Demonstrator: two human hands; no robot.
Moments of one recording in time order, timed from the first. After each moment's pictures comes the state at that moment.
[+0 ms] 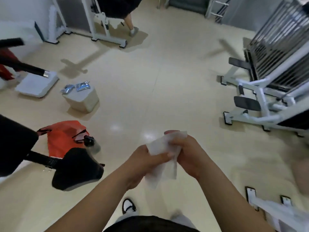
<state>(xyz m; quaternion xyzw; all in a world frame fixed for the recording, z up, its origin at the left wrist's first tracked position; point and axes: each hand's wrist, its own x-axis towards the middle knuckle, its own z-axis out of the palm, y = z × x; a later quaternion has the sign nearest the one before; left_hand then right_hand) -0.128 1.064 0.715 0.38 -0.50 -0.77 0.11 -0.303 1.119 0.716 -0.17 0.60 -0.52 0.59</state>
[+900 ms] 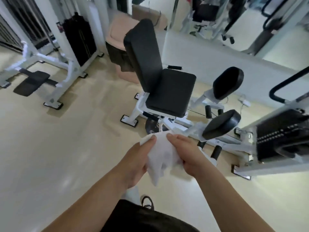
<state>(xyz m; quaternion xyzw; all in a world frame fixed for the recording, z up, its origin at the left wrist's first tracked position) -0.472 1.596 0.708 0.14 -0.55 -0.72 -0.40 -0.448 1.773 0.673 0.36 0.61 -0.70 0.13</state>
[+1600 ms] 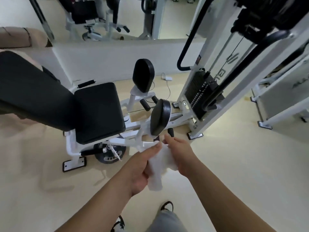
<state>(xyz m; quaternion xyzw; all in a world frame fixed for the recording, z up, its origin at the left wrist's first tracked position) -0.528 1.778 0.706 0.03 -0.52 -0.55 -0.65 -0.424 1.897 0.686 0.58 0.47 -0.65 -0.12</state>
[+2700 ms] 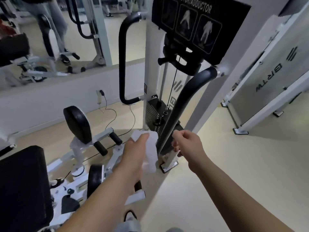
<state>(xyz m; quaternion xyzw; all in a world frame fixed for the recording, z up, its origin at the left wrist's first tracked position) -0.441 2.286 0.737 -0.05 -0.65 -0.54 -0.53 -0.291 2.361 0.731 0.62 0.52 -0.52 -0.28</state>
